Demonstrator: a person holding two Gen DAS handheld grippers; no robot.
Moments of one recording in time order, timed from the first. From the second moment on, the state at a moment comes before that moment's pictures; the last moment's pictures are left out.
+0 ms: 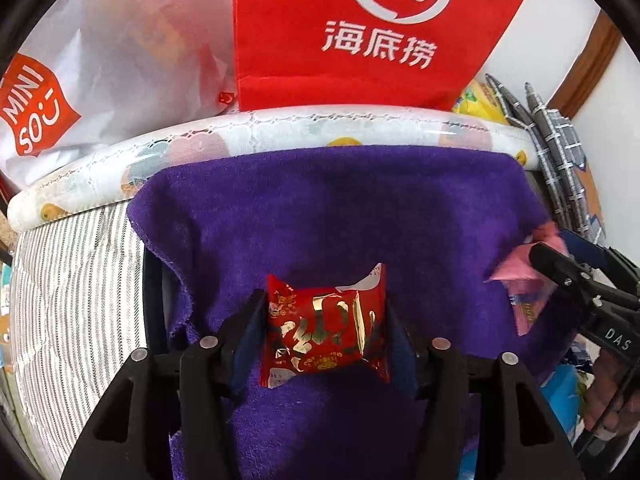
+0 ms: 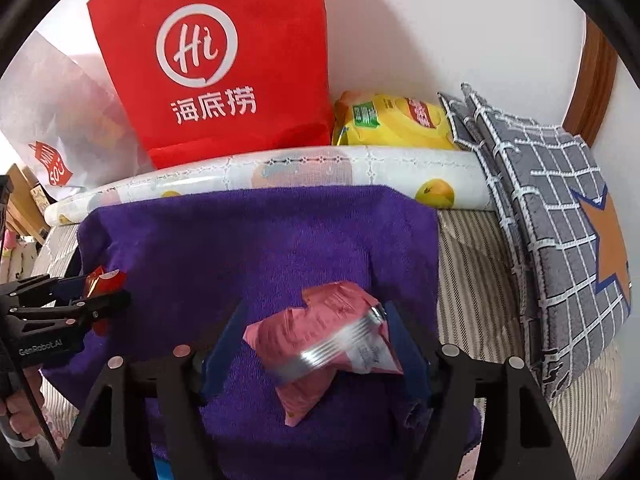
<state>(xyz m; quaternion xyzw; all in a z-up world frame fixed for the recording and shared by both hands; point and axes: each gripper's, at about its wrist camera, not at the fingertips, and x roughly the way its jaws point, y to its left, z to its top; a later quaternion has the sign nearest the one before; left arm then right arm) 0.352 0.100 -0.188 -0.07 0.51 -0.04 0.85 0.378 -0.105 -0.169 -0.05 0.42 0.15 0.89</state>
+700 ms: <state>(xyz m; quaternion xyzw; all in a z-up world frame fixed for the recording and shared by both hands) 0.316 0.095 -0.119 -0.05 0.42 -0.04 0.90 0.296 -0.130 -0.108 -0.03 0.30 0.15 0.94</state>
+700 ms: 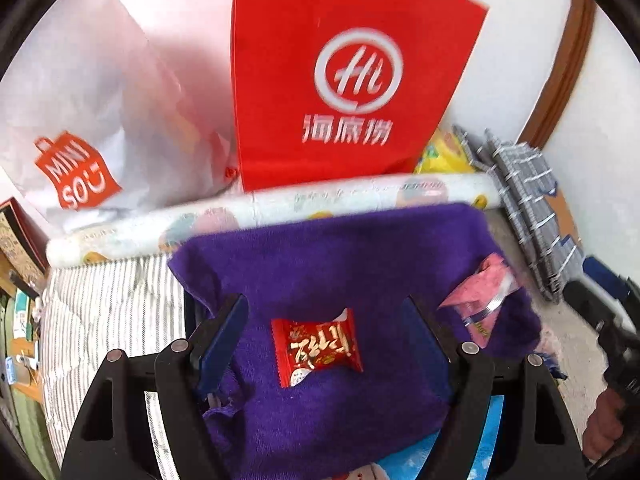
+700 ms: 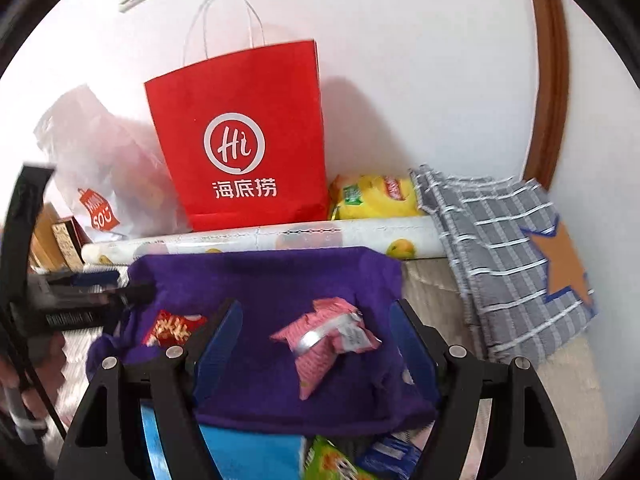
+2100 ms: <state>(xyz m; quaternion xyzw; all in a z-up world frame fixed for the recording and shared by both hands) 0.181 0.135 -0.176 -0.08 0.47 0.00 0.88 0.278 -0.253 -0.223 0.01 0.41 0.08 0.91</state>
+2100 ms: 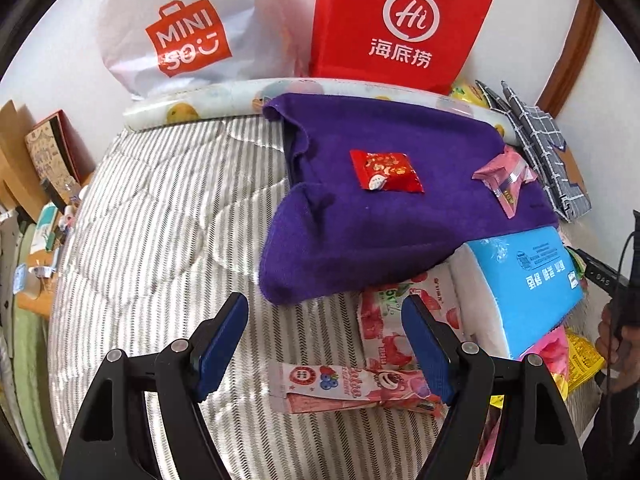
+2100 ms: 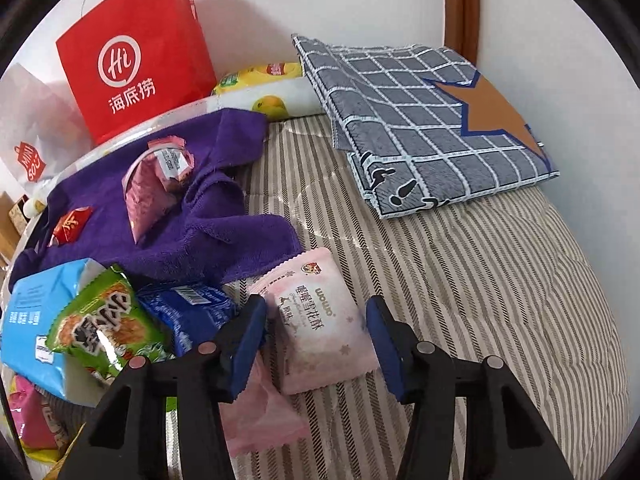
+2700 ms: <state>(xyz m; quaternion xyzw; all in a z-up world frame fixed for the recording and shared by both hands) 0.168 0.109 -0.209 -0.10 0.50 -0.04 0.86 0.260 -0.255 -0.217 0.01 0.39 0.07 0.92</state>
